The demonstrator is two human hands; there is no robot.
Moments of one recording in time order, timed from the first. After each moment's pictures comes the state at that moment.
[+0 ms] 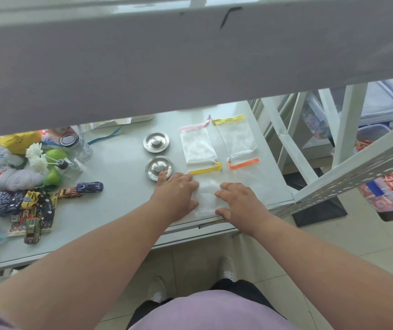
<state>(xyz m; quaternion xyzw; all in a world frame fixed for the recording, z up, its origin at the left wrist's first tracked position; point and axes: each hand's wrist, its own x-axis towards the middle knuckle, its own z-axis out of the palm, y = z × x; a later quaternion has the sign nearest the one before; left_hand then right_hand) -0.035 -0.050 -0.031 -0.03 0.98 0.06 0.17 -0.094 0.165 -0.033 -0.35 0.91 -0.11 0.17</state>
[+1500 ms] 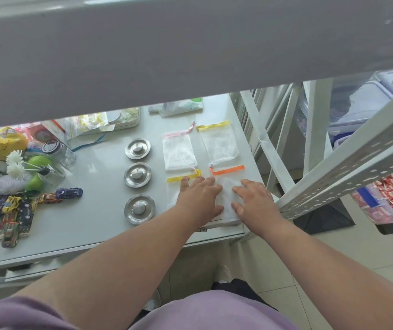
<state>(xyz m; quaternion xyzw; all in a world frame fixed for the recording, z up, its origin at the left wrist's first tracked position) -0.094 0.070 -0.039 -0.03 0.98 0.09 0.16 -0.154 0.253 -0.054 -0.25 0.95 -0.13 0.17</state>
